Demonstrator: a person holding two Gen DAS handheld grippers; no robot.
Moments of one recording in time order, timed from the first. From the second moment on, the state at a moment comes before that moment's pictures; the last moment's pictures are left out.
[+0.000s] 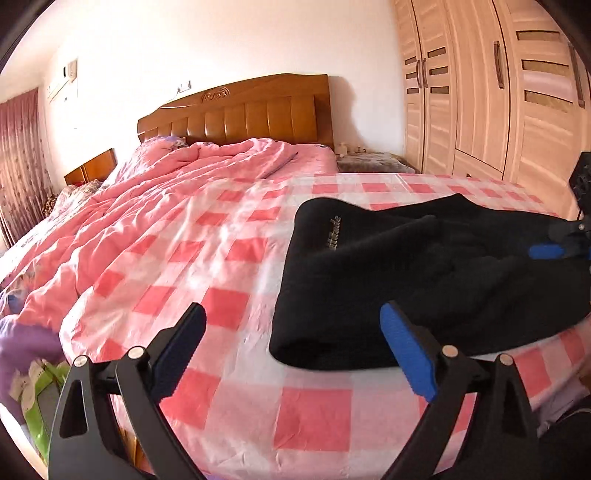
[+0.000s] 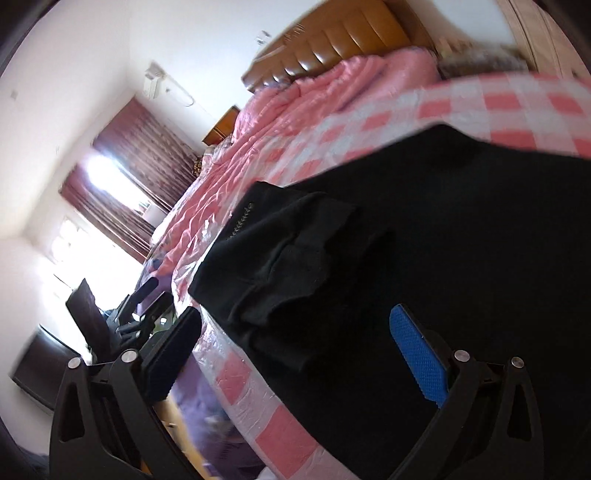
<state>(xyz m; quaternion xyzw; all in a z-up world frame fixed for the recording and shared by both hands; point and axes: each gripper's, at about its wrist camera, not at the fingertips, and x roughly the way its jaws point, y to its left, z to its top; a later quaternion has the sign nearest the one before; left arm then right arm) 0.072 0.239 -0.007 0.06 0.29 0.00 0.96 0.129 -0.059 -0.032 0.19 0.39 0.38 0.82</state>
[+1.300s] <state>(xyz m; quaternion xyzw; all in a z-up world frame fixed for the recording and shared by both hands) 0.069 0.211 -0.037 0.16 0.30 0.00 0.94 0.115 -0.028 -0.066 0.16 0.45 0.35 0.81</state>
